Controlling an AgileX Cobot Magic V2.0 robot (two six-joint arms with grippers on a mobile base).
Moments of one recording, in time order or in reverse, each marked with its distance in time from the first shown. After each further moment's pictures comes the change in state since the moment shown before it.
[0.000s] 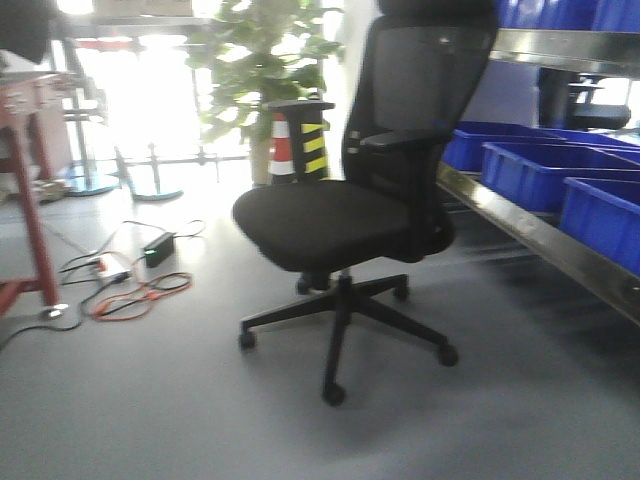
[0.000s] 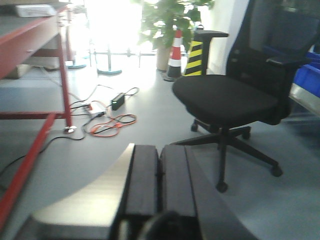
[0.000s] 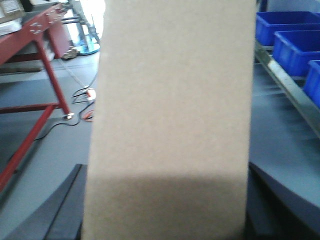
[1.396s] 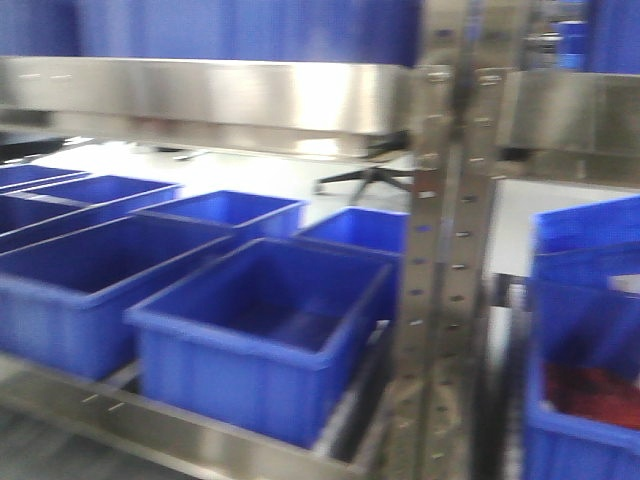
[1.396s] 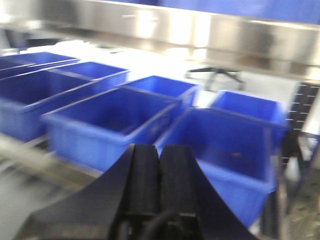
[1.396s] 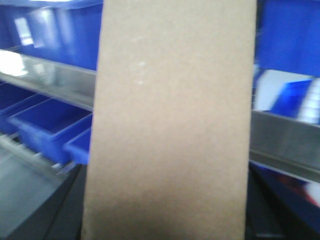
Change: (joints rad) left arm 0.000 0.000 0.000 0.000 0.000 0.000; right arm 0.000 0.000 0.000 0.000 0.000 0.000
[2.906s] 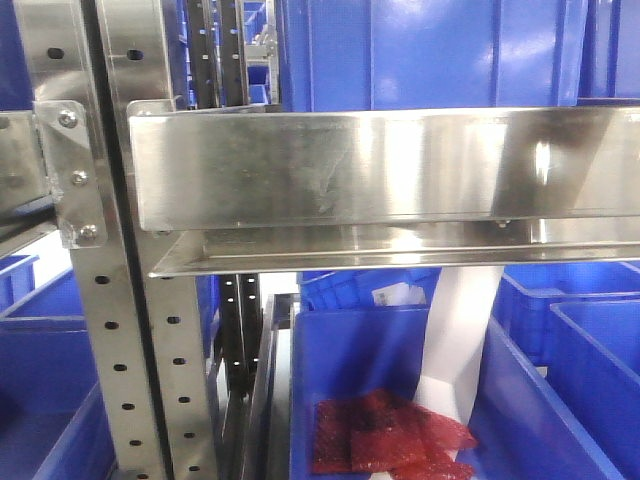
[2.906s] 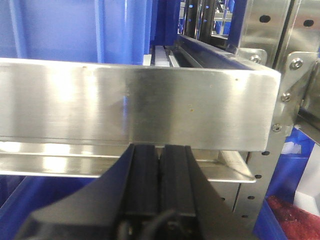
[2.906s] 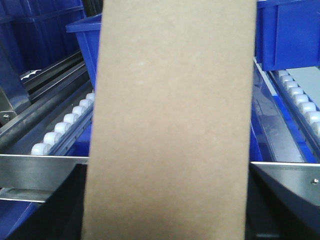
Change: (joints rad) left arm 0.011 0.000 0.000 0.000 0.000 0.000; right arm 0.000 0.000 0.000 0.000 0.000 0.000
